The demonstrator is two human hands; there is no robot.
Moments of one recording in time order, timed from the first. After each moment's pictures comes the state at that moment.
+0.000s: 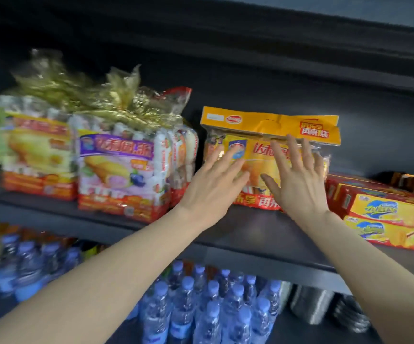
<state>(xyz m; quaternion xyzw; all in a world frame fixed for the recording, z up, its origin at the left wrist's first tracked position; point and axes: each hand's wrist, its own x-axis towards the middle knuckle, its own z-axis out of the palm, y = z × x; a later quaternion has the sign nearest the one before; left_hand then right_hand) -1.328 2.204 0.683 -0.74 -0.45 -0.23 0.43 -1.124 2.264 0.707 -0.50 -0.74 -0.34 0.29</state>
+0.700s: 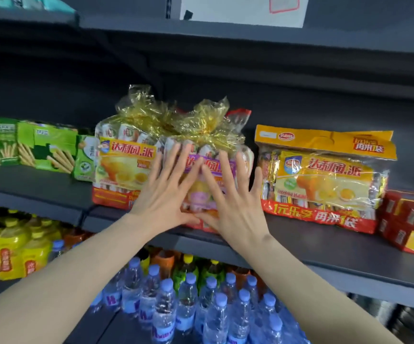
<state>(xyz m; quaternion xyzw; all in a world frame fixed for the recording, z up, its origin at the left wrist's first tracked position) -1.543 2.133 0.674 -0.68 -0.59 -0.18 0.40 -1.354 2.184 0.664 -0.36 -0.79 -0.39 0.31</state>
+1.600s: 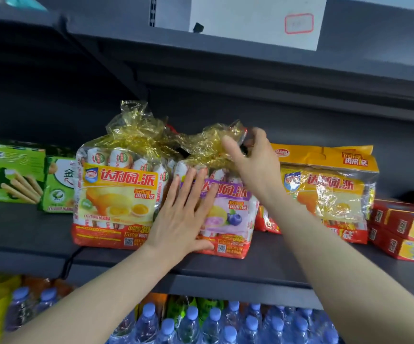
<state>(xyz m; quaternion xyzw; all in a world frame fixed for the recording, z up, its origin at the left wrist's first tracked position) -1.559 2.182 0.668 -0.71 -0.53 -0.20 0.41 -1.393 2.211 0.784 -0.44 -0.71 -0.04 0.54</state>
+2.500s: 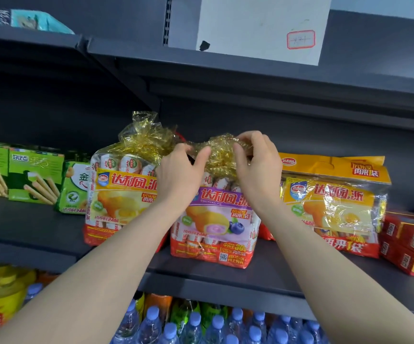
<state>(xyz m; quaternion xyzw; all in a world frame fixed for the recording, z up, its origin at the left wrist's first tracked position) -1.545 2.172 0.769 -0.54 -0.61 -0.58 0.10 -1.403 2.212 0.781 -0.33 -0.69 -0.17 0.63</state>
